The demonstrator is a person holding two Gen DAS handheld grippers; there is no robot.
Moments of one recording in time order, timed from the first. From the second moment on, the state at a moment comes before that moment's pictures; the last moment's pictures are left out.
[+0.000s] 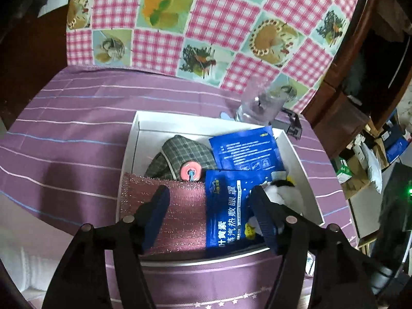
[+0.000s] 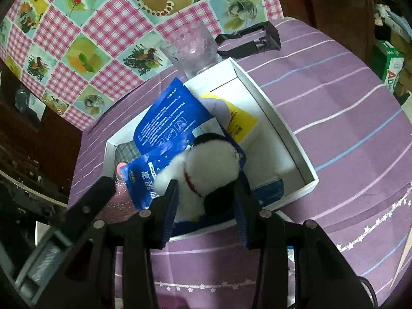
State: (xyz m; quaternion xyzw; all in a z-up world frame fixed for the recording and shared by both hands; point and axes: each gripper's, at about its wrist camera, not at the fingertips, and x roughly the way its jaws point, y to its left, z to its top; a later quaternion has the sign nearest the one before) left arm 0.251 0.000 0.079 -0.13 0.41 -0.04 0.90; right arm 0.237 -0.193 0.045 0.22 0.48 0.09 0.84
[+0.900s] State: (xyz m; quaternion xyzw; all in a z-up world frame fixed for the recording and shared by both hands) left arm 0.251 0.007 0.076 -0.11 0.45 0.01 0.89; right arm 0.228 -0.221 0.064 0.35 0.46 0.08 0.81
